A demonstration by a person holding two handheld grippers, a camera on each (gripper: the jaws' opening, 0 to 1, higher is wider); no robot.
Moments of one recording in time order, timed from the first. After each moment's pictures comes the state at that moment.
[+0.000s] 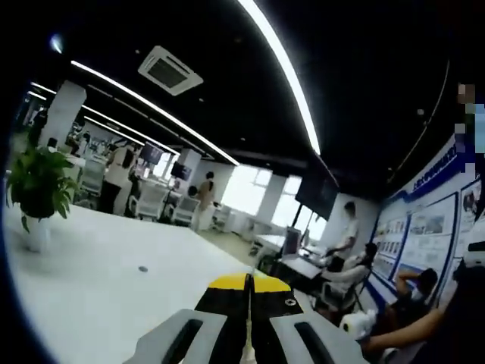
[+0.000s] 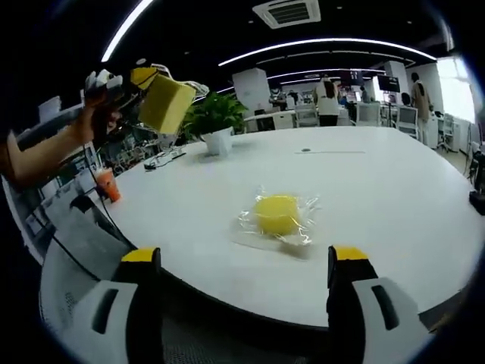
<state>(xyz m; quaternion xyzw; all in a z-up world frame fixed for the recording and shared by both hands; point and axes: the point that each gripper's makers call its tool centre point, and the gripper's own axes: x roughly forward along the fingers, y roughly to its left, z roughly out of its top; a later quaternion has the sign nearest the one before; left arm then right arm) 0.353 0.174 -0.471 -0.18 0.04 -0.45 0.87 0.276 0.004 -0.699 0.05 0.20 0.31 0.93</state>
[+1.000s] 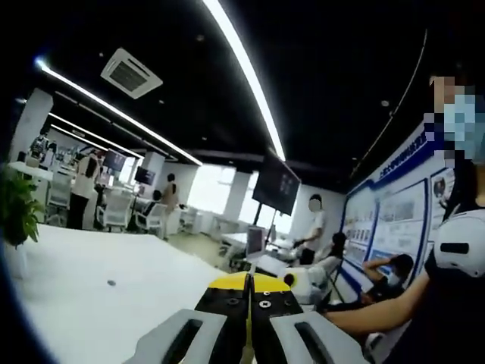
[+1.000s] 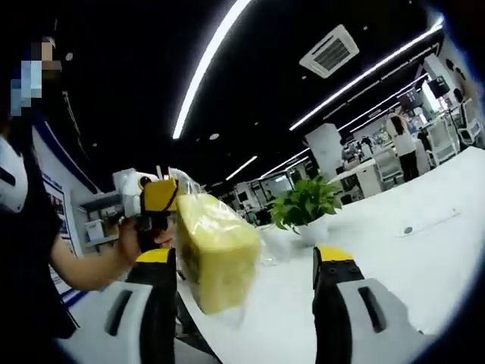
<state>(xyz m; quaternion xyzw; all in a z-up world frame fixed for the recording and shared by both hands) 0.313 0.152 -0.438 -0.15 0.02 -0.53 0.83 0.323 0.120 -0.499 0.24 0.01 0.52 0.82</state>
